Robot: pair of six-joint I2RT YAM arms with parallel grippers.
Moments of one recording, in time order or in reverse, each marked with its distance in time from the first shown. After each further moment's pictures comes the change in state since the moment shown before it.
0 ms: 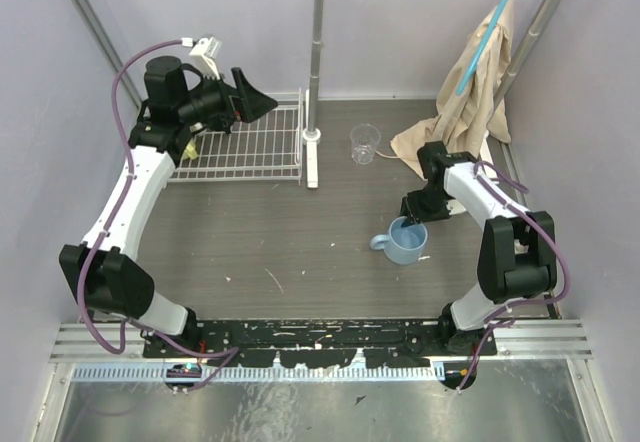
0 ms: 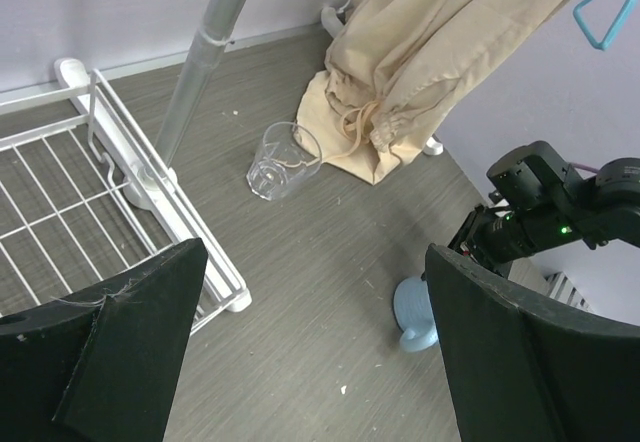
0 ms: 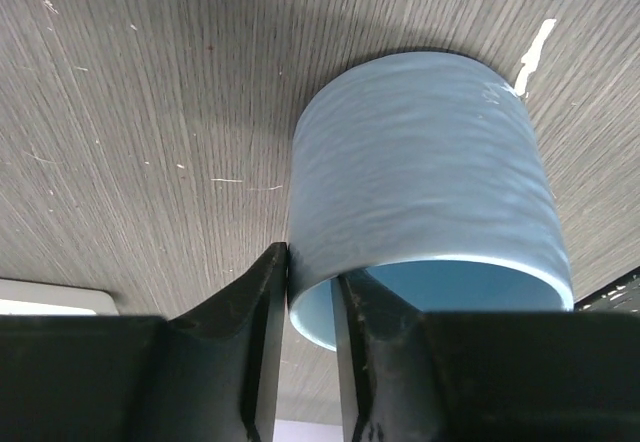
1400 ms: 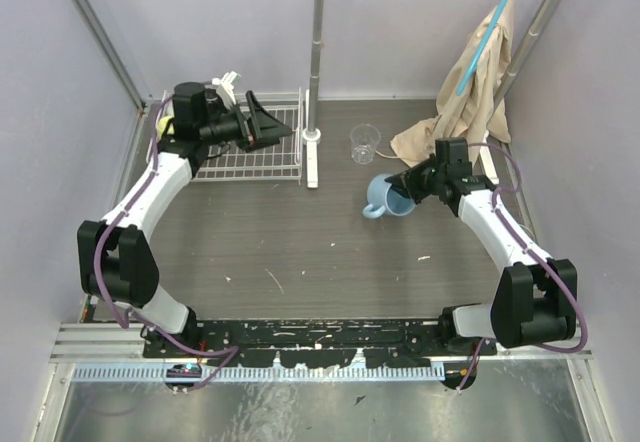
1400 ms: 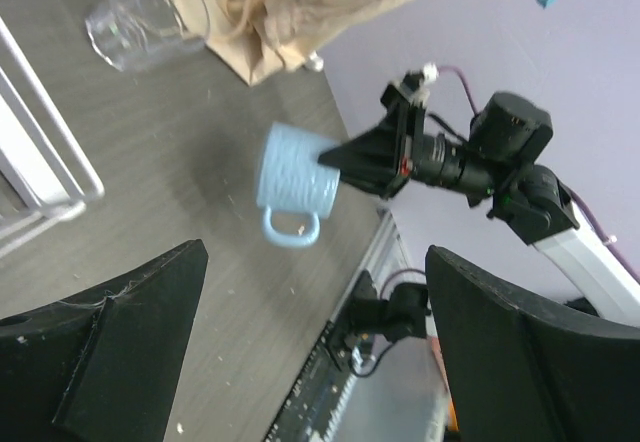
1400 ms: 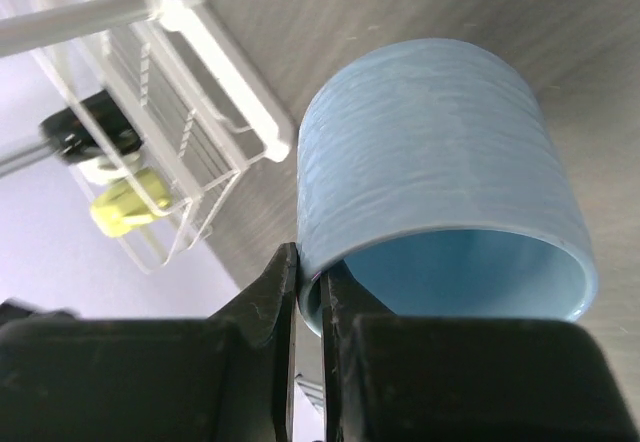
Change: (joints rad) left arm -0.003 0.074 -0.186 0.139 0.235 -0.369; right arm -0.011 -0.259 -0.162 0.538 -0.208 -0.329
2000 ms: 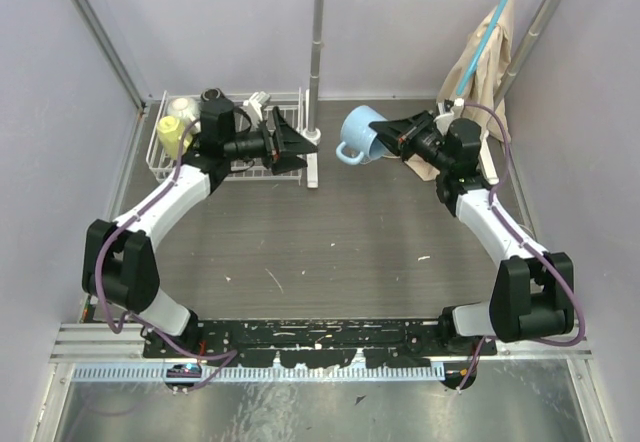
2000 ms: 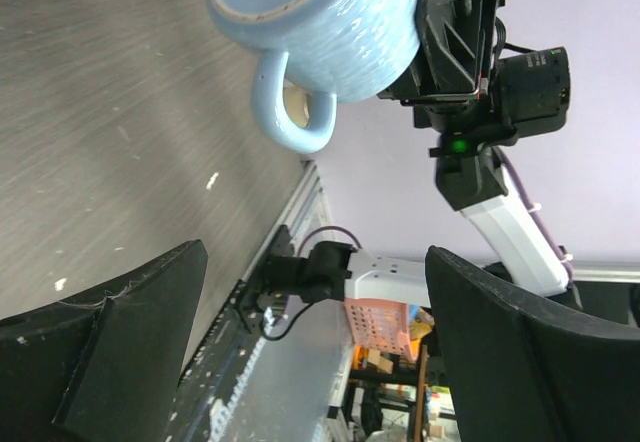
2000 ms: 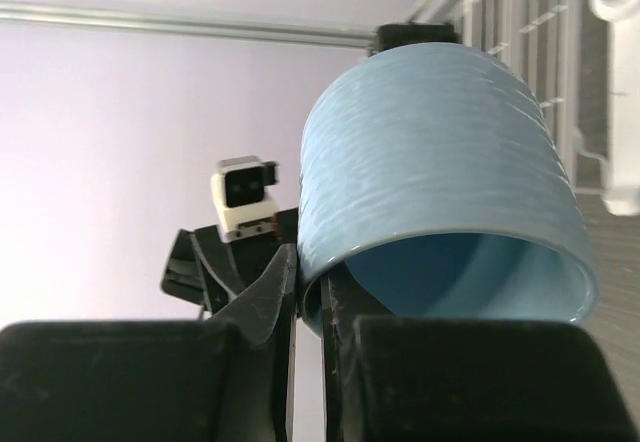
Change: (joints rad) left arm -0.153 -0.021 -0.141 0.112 0.019 -0.256; right arm -0.008 0.029 -0.025 0.803 -0.336 0.163
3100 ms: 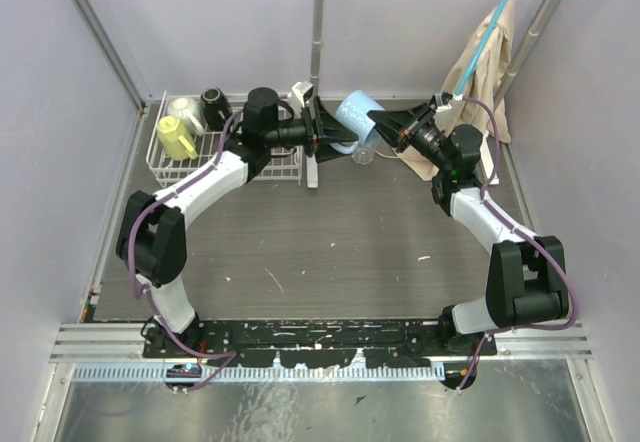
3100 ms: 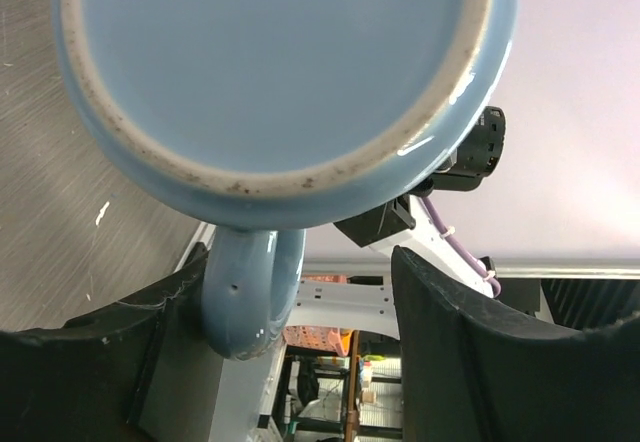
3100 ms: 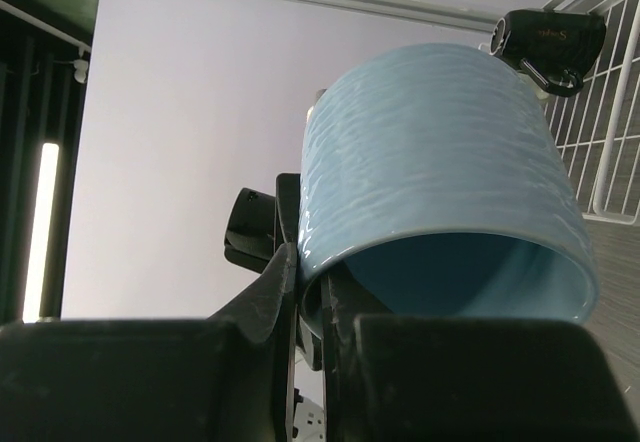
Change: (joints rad) left arm -0.186 0.231 0.219 0.211 -0.054 -0.306; right arm 0.005 0.075 -0.040 0.463 -0.075 0.231
